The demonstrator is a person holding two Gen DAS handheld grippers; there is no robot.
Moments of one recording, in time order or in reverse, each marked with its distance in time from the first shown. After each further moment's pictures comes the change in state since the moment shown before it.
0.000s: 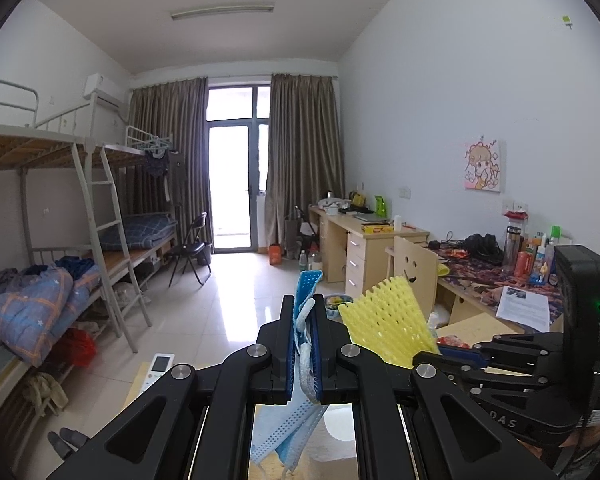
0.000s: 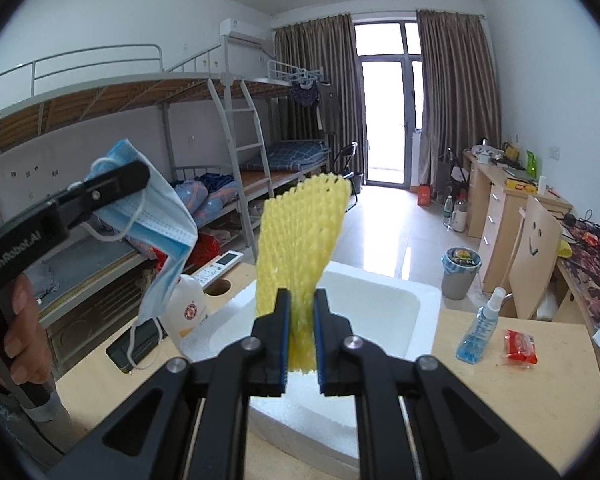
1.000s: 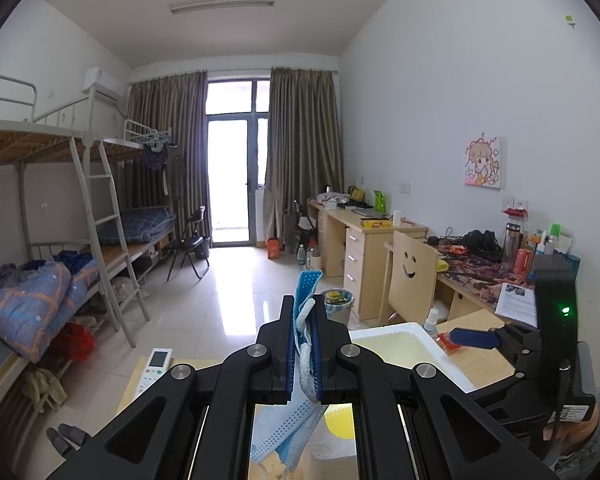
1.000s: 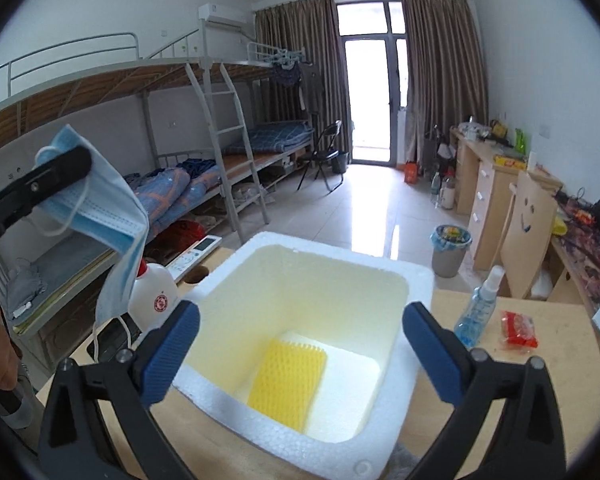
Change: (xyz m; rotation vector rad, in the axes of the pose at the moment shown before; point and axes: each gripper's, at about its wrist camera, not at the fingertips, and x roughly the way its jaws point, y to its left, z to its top) left arm 0.003 0.005 0.000 -0.010 0.020 -0.010; right arm 0.018 -0.012 0.000 0.042 0.055 -0.057
